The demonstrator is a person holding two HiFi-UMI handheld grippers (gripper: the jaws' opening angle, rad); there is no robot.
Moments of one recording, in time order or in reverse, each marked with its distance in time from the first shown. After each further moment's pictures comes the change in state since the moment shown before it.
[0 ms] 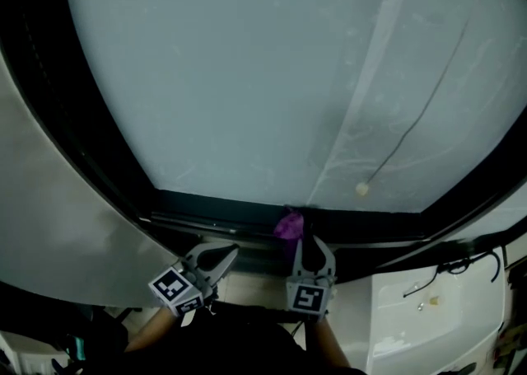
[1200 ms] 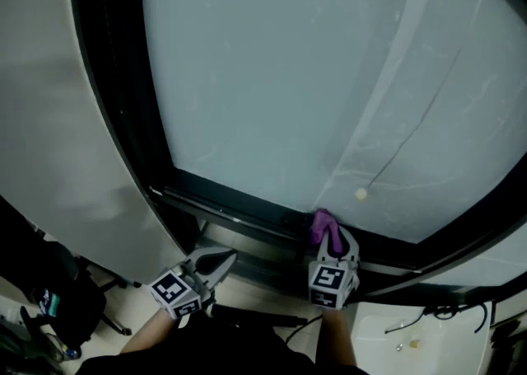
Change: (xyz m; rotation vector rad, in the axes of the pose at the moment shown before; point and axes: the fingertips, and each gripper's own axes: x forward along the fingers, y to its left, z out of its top) left arm -0.015 -0.043 -0.008 -0.003 -0.057 0.187; right arm 0.027 -0.072 0.008 -0.203 0.098 0.054
